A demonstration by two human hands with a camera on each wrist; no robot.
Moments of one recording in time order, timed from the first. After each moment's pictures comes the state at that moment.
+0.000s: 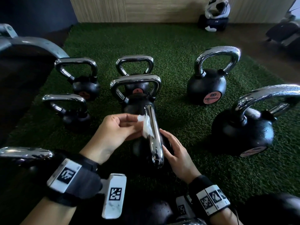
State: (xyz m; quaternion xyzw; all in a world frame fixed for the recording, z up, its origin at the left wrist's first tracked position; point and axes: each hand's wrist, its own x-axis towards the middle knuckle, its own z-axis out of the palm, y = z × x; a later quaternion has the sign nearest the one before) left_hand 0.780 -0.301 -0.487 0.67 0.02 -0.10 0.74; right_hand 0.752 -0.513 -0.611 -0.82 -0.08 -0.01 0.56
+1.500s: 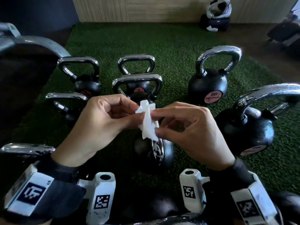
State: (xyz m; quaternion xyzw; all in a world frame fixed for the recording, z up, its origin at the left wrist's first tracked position) left_hand 0.746 -0.292 -0.421 0.74 -0.15 0.02 0.65; right_hand 0.736 -0.509 -0.446 -0.77 -0.25 -0.12 0.58
